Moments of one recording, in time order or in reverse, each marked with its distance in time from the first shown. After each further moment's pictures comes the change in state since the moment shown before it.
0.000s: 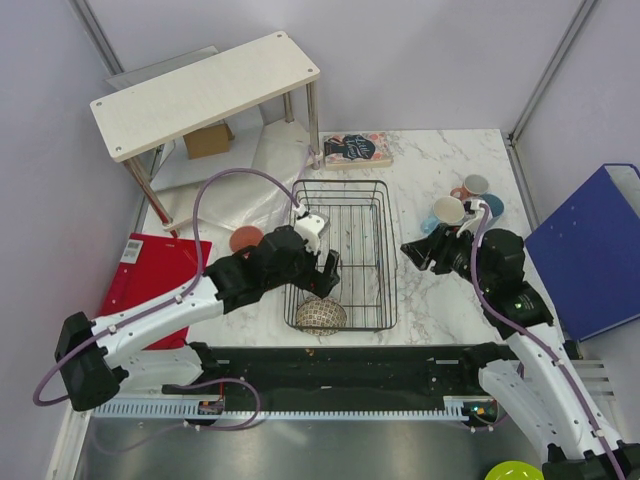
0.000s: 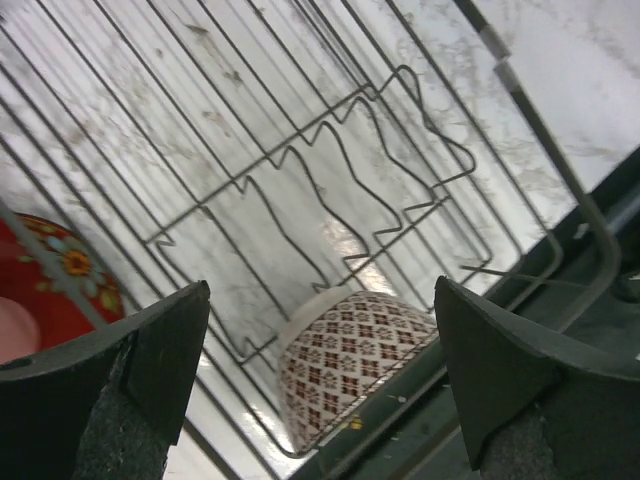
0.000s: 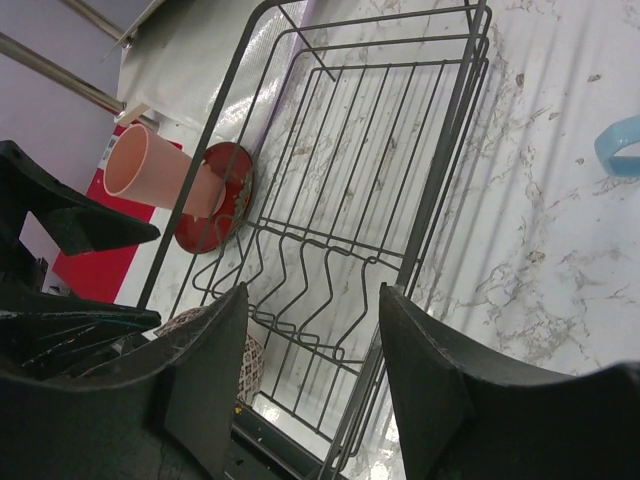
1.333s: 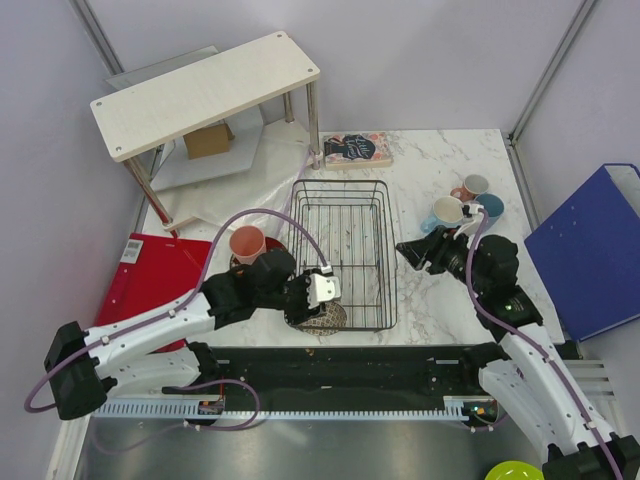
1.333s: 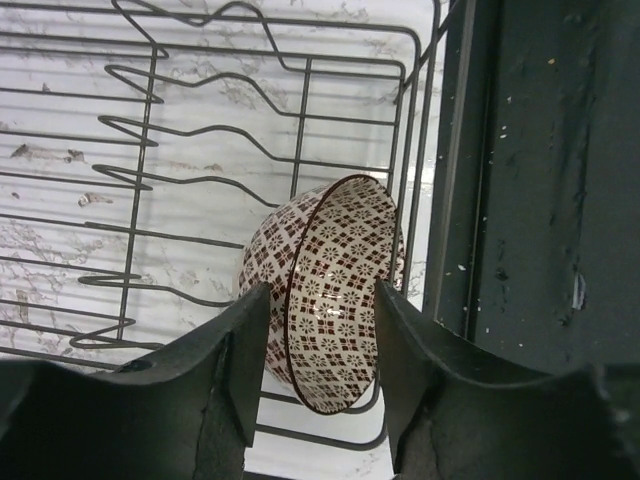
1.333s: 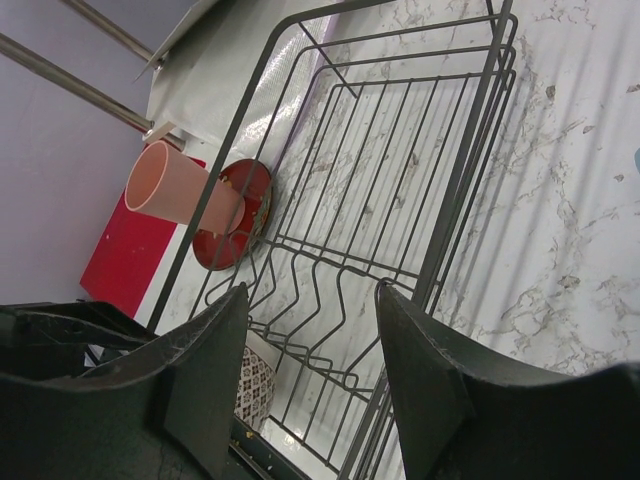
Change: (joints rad) left arm -0.047 -0.124 -0.177 0.001 0.392 0.733; right arm 0.000 -0.008 -0.129 0.200 -0.029 0.068
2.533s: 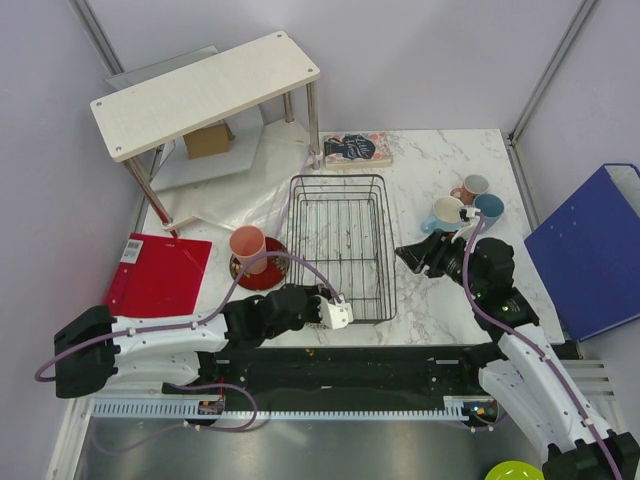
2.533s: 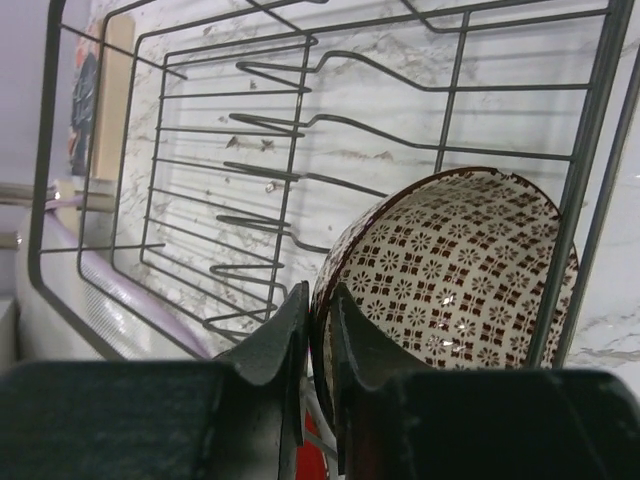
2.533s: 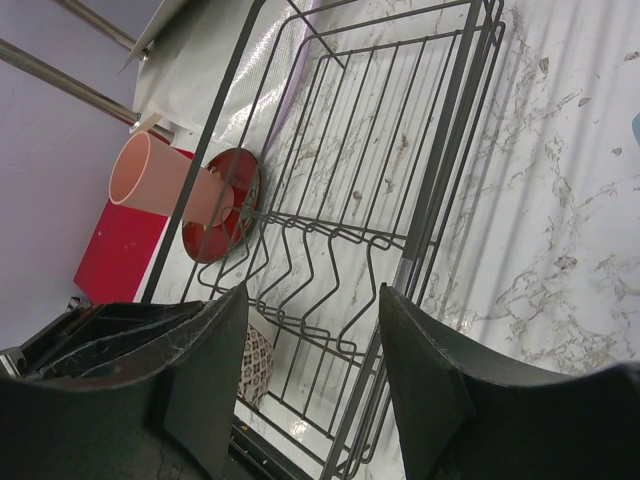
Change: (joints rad) left arm -0.214 0.074 -0.230 0.472 -0.578 0.238; right arm 0.000 0.006 -0.045 0.018 0.005 0.013
